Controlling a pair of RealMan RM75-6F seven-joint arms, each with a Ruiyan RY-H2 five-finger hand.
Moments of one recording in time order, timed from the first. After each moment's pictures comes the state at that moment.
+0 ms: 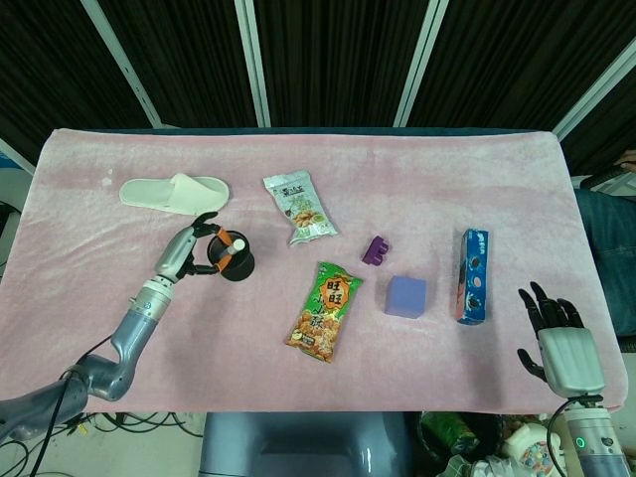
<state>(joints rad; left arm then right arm) -0.71 -1.68 -0.19 -1.00 1.38 0.98 -0.78 0.12 -1.15 0.04 -1.65 -1.45 1.39 -0.28</state>
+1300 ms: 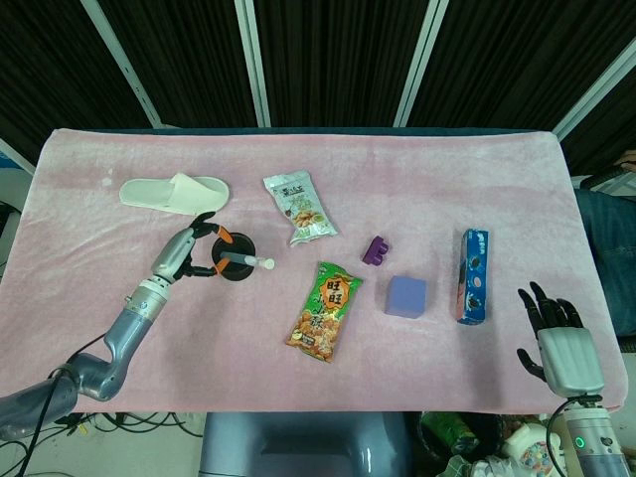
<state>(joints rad) -0.71 -1.61 -0.18 -1.07 1.40 0.95 -0.75 0.13 -1.15 0.04 -1.65 -1.45 1.39 -0.28</state>
